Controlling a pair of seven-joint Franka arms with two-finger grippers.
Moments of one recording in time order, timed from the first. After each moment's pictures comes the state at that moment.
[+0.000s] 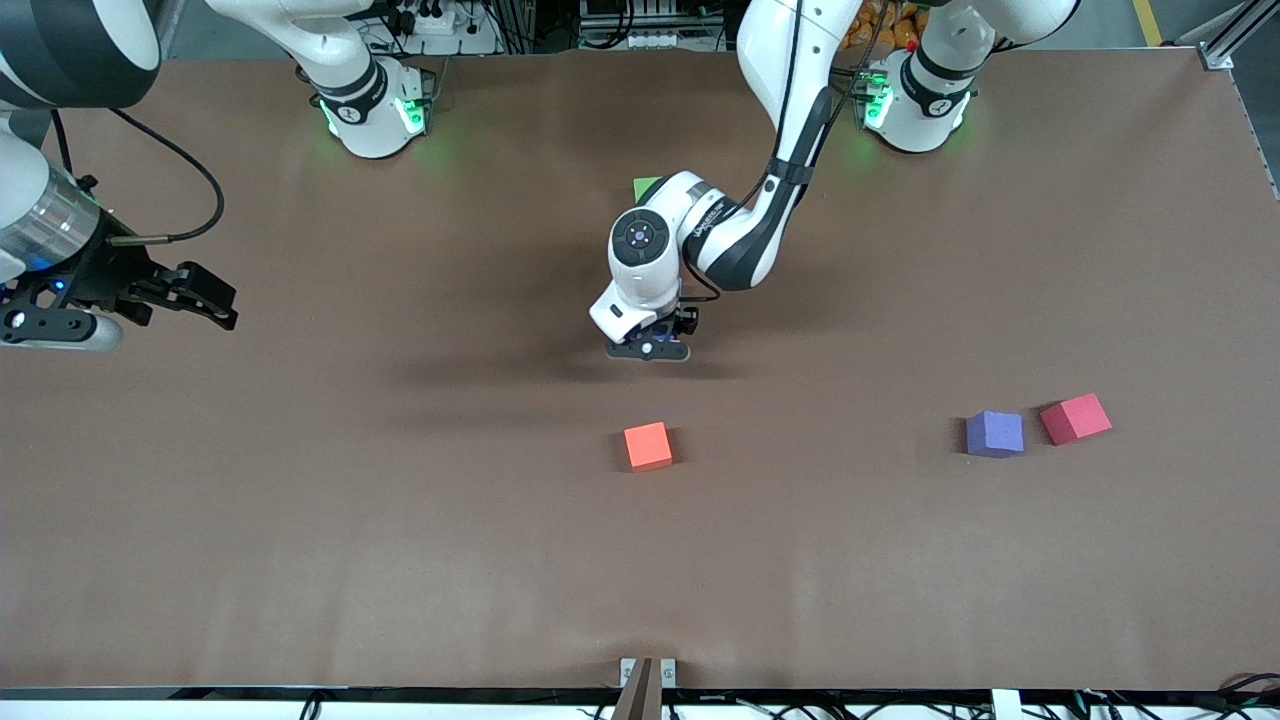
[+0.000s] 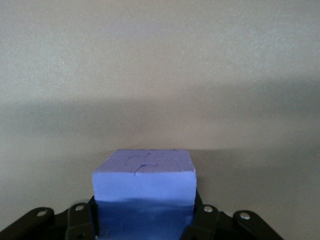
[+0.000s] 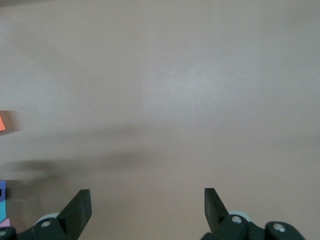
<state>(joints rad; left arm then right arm) -1.08 0.77 0.27 -1.58 -0.26 2.23 -0.64 0.05 0.08 0.05 -1.56 -0.02 1.68 0.16</state>
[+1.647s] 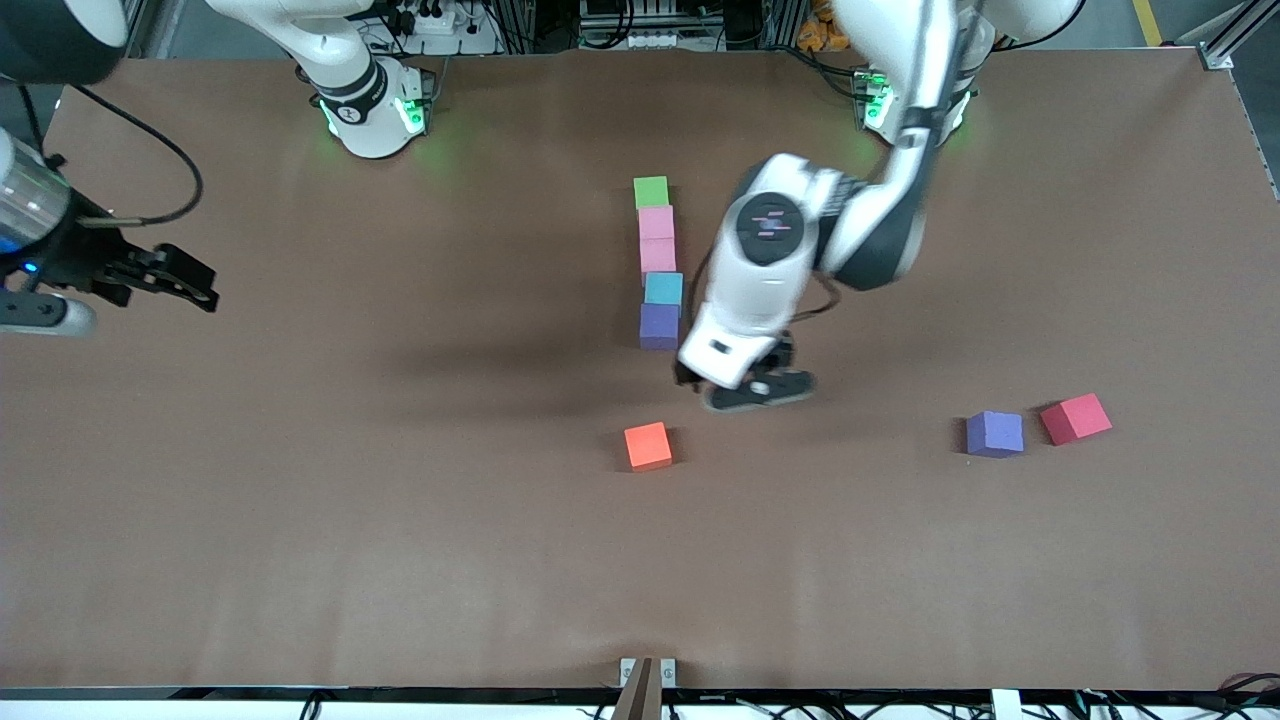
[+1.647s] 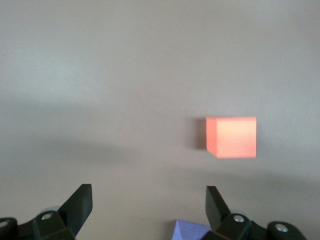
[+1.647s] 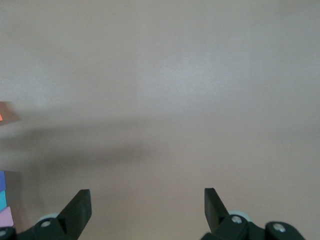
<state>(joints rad) -0.96 0.53 0.48 -1.52 -0.25 2.09 -0.66 0.02 0.08 0.05 -1.49 -0.02 1.57 0.13</state>
